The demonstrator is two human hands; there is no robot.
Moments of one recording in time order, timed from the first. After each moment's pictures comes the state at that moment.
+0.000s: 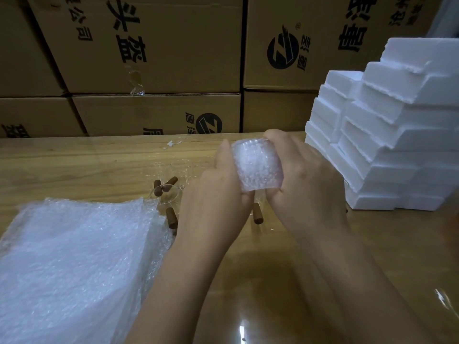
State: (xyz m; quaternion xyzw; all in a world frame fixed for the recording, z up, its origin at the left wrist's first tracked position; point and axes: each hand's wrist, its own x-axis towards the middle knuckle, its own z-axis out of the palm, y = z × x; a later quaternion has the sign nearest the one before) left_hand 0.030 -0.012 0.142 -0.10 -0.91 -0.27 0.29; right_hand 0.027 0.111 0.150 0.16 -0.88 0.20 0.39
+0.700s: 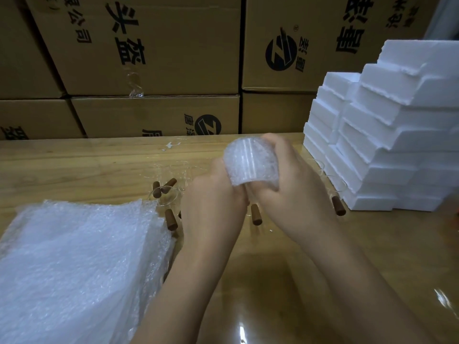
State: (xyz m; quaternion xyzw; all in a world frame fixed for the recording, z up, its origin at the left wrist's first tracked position) left_hand 0.025 -0.006 0.132 -0.02 -0.88 -0.37 0.29; right_hand 0.022 0.109 0.146 0.17 -0.88 0.36 0.26
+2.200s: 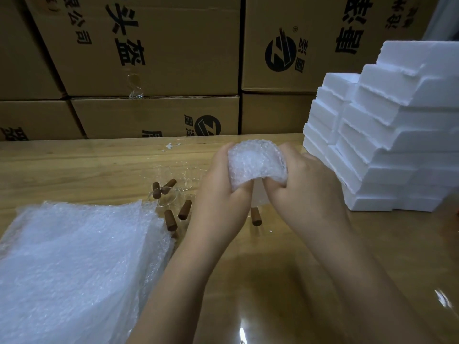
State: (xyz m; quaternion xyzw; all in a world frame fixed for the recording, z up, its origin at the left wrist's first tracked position) left_hand 0.028 -0.005 0.139 -0.13 -0.78 -0.58 0.19; right_hand 0.022 0.118 0.151 0.10 -0.93 0.22 0.28
